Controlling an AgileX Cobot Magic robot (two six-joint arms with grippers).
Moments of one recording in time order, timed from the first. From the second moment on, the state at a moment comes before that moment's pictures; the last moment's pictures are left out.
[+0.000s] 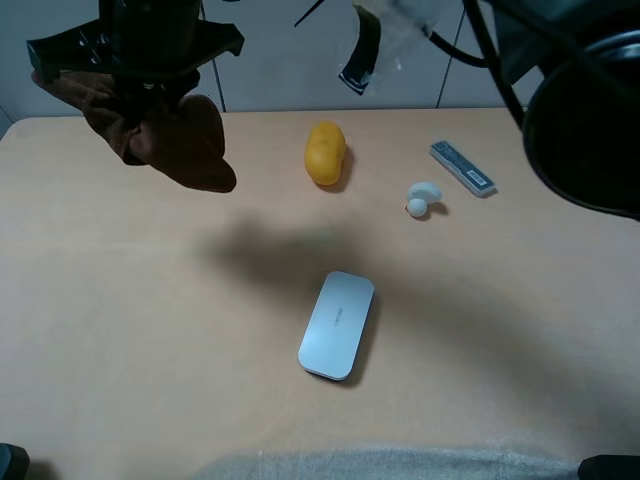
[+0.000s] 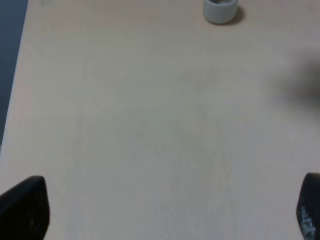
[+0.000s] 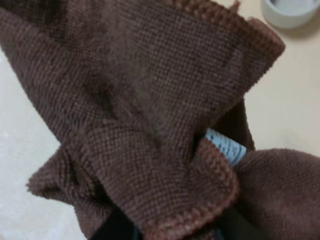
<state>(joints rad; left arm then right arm) 0.01 0.00 -0.49 0.02 1.06 0.08 0.96 2.32 -2.36 0.14 1.22 0.20</state>
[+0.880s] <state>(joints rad) 0.01 0.00 -0.49 0.02 1.06 0.08 0.96 2.47 -2.44 0.28 1.00 0.07</state>
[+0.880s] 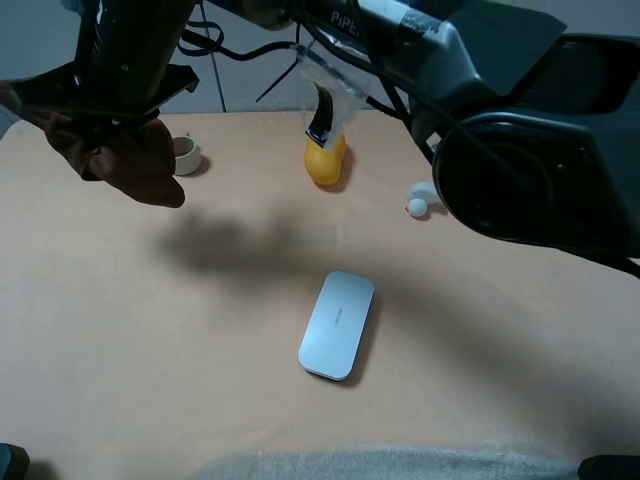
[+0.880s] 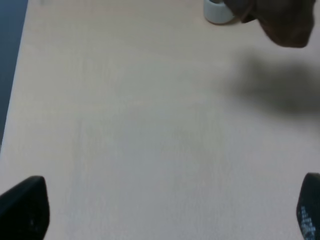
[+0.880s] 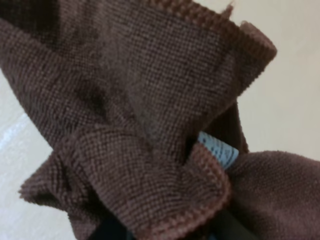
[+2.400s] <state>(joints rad) 0.01 0.00 -0.49 0.11 1.06 0.08 0.96 2.68 -2.44 0.37 0.67 -0.20</state>
